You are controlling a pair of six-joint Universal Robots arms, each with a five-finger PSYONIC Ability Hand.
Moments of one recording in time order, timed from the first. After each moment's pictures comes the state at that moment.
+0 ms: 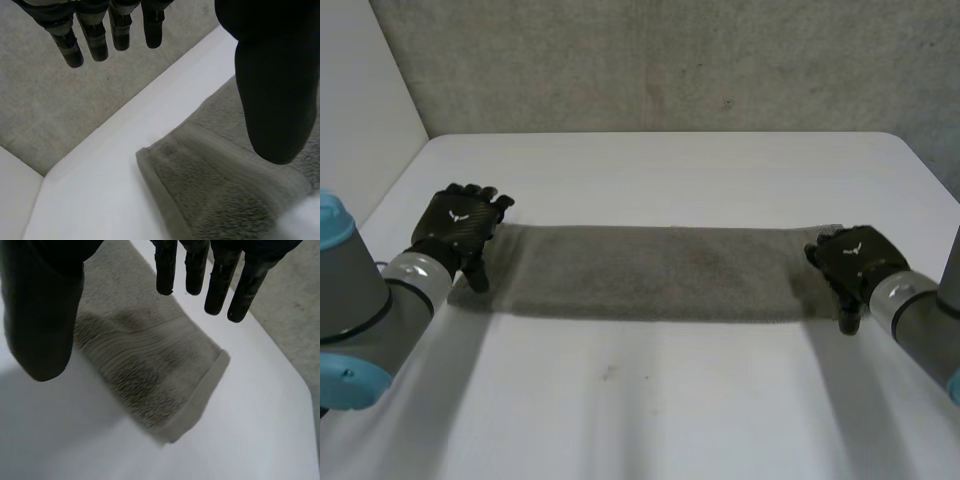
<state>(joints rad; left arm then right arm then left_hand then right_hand) 4.49 -1.92 -1.74 3.46 -1.44 3.56 1.77 -1.21 1.69 -0.02 1.46 2.47 0.17 0.17 0.17 0.17 0.03 0.30 0.30 0.30 0.30 0.14</state>
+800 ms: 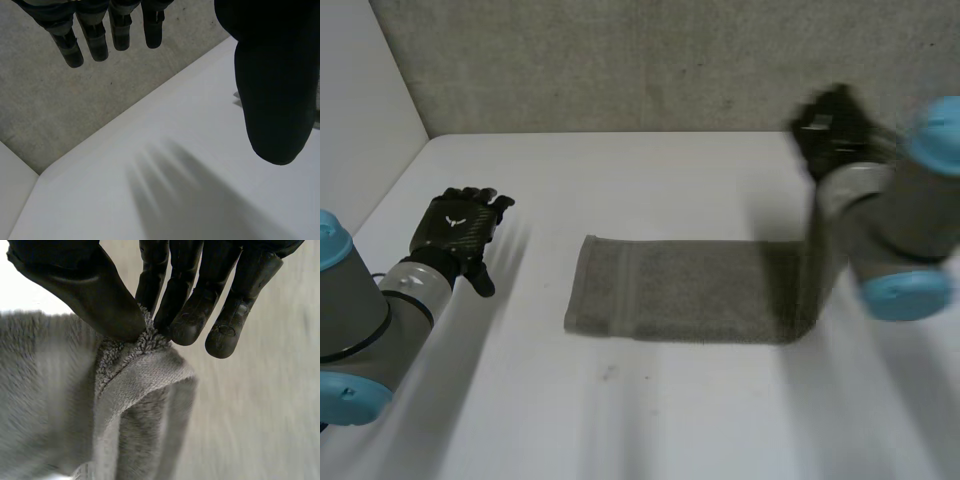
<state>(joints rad) 4.49 -1.89 -1.81 3.52 -1.44 3.48 2.01 -1.08 1.26 -0.26 1.62 2.13 0.17 0.17 0.17 0.17 0.03 1.31 1.31 1.33 1.34 1.16</state>
